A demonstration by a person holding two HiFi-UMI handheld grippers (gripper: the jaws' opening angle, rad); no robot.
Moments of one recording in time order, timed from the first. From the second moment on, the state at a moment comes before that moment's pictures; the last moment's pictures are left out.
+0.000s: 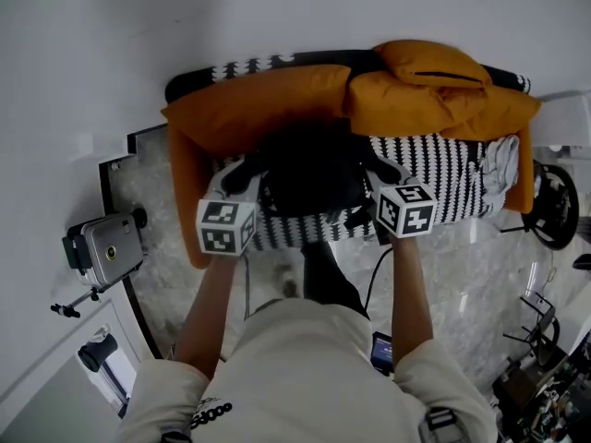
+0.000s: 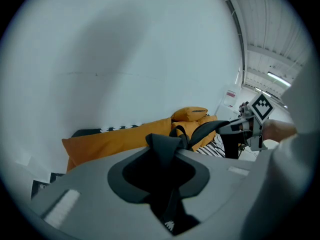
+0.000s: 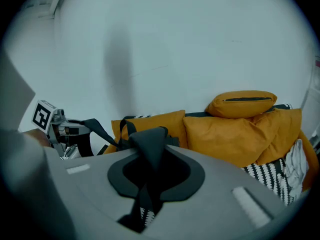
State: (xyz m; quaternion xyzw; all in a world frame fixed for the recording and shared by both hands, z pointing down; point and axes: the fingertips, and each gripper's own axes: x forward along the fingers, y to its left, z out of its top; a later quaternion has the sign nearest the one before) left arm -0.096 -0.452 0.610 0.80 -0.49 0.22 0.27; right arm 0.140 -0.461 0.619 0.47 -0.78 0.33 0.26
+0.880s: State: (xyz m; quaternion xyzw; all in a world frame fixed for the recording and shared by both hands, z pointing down) left arm -0.111 -0.447 0.737 0.73 -0.51 0.25 0.39; right arm 0.118 -0.477 0.705 0.45 -0.75 0.39 0.28
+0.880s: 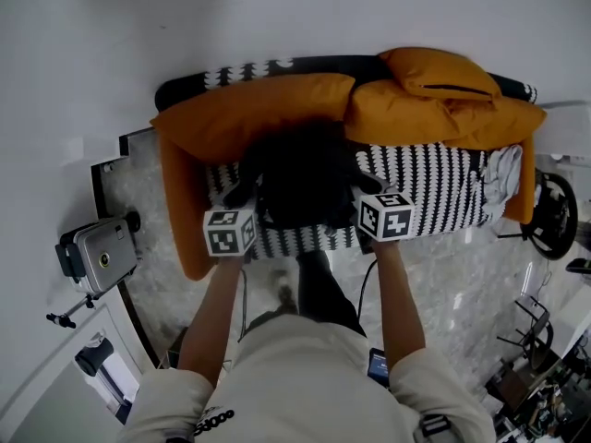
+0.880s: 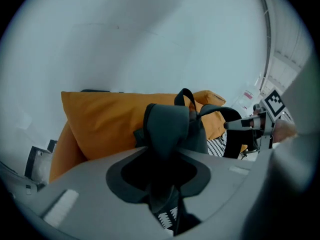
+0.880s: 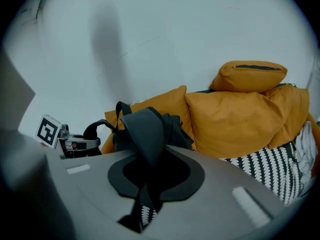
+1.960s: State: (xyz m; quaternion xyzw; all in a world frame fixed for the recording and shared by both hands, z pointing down) left arm -0.072 -0.466 0.816 0.72 -0.47 0.24 0.45; right arm 0.058 -0.488 0.800 0.40 -0.74 0.44 0.32
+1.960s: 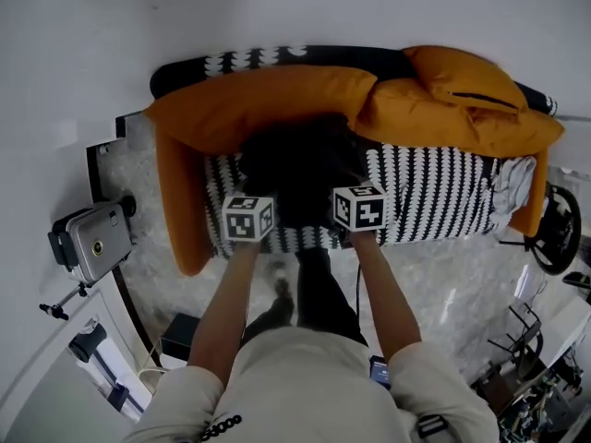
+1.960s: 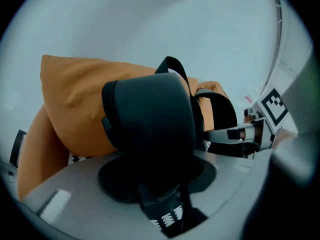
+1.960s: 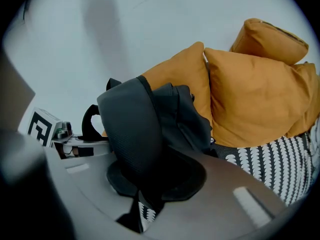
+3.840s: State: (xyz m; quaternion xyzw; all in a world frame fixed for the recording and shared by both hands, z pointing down) left arm -0.169 -0.294 0.606 0.77 -0.56 0.18 0.26; right arm 0.123 -0.325 0.561 0.49 -0.80 0.24 0.23
